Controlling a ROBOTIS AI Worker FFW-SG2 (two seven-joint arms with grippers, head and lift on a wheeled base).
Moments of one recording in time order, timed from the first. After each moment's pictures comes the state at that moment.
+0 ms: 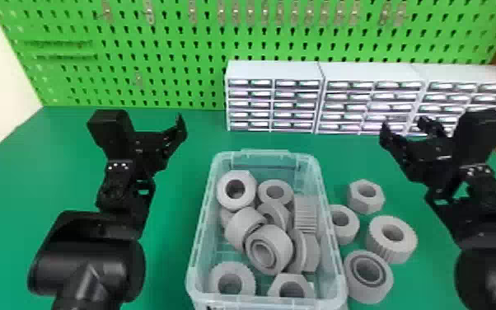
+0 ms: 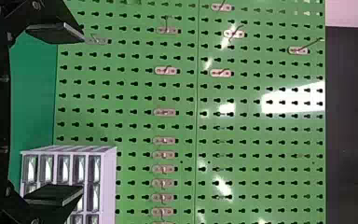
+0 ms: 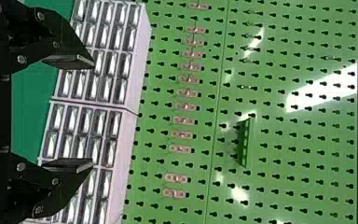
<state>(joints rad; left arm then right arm) -0.09 0.05 -0.05 -1.71 0.06 0.07 0.06 -0.07 -0.14 -0.08 -1.80 -0.04 0.22 0.17</state>
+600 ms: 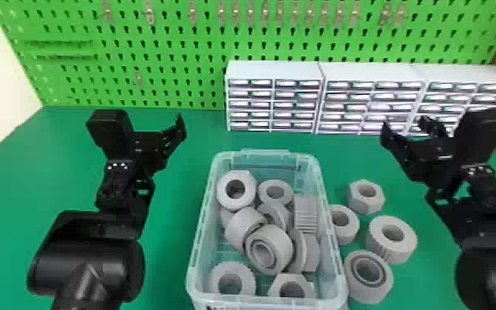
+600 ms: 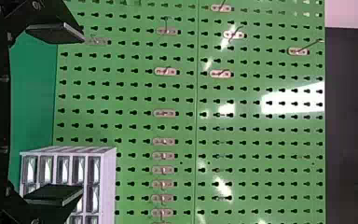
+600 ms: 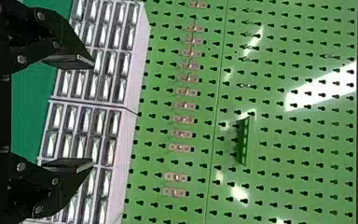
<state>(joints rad) -0.09 0.05 -0.05 -1.71 0.06 0.07 0.06 -0.07 -0.14 -0.09 -1.80 -0.05 0.22 0.17</state>
